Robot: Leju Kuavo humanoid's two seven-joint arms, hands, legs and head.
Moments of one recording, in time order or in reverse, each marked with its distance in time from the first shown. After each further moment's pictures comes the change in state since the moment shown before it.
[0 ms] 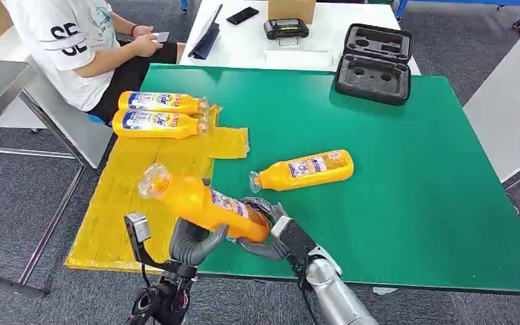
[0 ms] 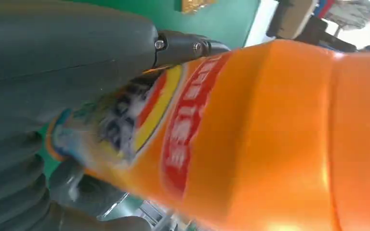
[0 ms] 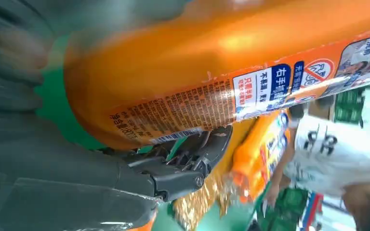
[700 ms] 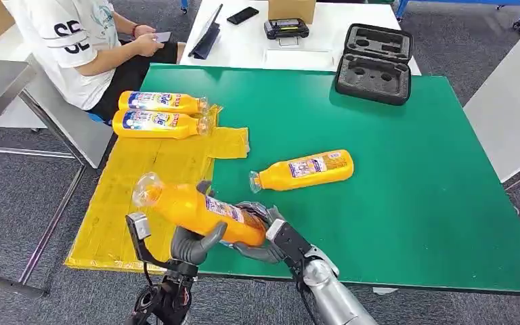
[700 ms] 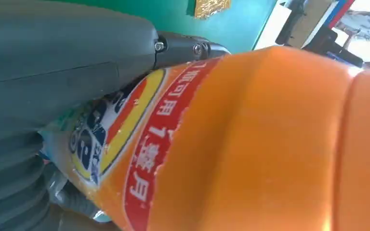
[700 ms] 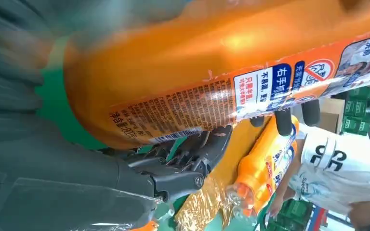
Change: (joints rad) left arm -0.023 0.002 0.002 0.058 0.095 -0.002 -0.017; right arm -0.020 0.000 0.028 0.053 0.011 0.005 -0.016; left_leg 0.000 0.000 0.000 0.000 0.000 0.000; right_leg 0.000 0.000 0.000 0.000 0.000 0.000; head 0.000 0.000
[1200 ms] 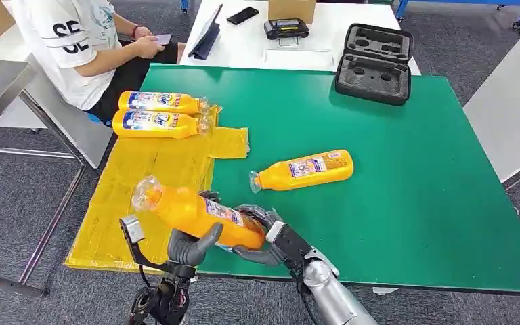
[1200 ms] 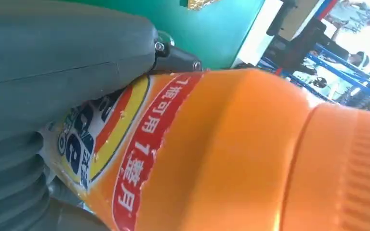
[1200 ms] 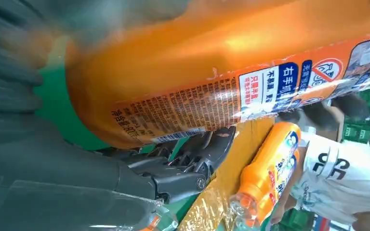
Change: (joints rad) left arm 0.009 0.009 0.005 -0.001 0.052 -0.072 -0.031; right arm -0.008 -0.005 0.005 0.032 -0.008 0.005 -0.011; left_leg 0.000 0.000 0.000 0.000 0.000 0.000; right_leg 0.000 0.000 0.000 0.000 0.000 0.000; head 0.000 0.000
